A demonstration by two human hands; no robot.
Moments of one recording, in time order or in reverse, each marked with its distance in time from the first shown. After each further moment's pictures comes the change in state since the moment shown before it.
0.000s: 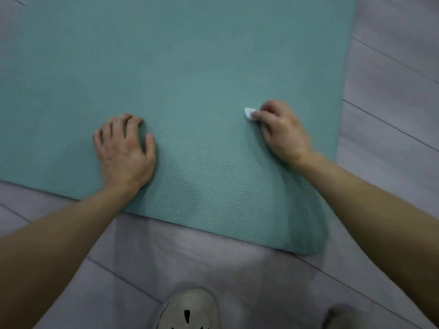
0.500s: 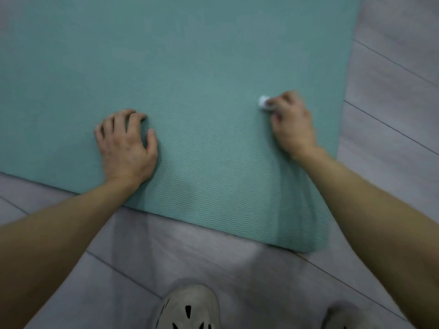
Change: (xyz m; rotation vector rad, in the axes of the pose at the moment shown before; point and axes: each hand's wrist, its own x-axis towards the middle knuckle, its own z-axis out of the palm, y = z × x) left_hand 0.000 -0.001 0.001 -0.034 0.019 -0.008; right_hand 0.007 0.000 -0.007 -0.017 0.013 0.280
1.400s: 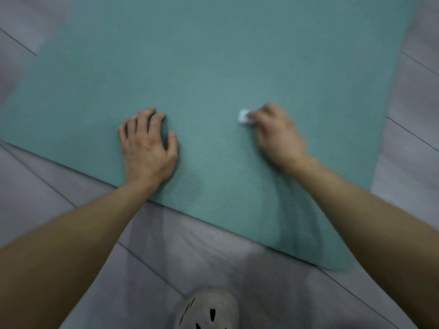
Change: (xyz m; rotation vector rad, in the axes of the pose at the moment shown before) left_hand -0.004 -0.025 -0.010 0.005 -0.021 -0.076; right_hand 0.007 -0.078 0.043 0.095 -0.170 -0.275
